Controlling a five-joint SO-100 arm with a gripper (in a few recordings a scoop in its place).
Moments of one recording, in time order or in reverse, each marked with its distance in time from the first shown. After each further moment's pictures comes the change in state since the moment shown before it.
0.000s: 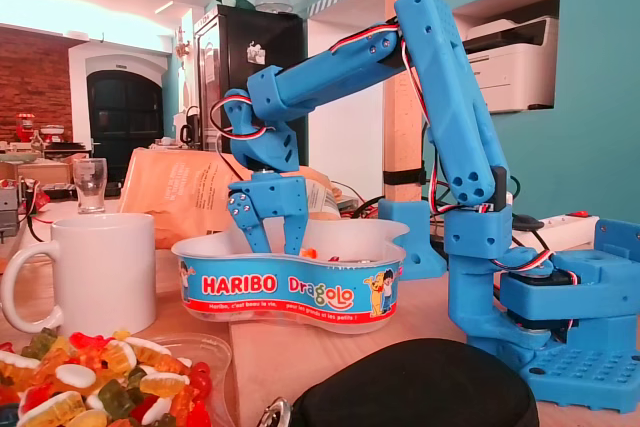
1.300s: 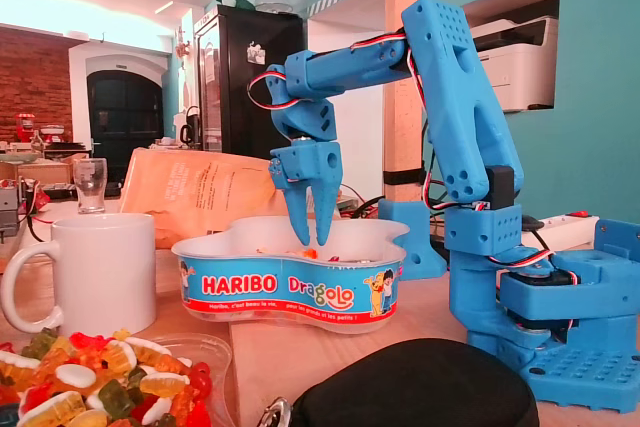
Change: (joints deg) arm 14.2 -1.4 -13.4 14.9 27.2
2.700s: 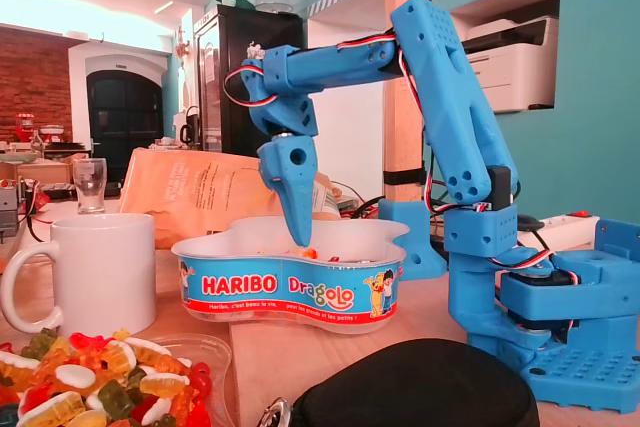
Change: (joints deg) arm -6.9 -0.4 -3.5 6.2 34.2
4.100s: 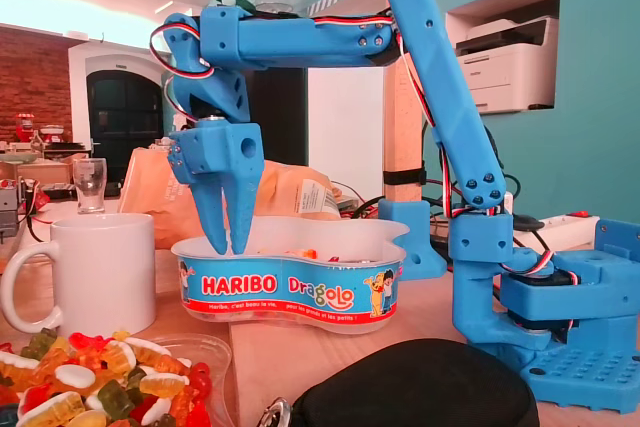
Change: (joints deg) arm -22.4 0.1 -4.4 -1.1 -11.1
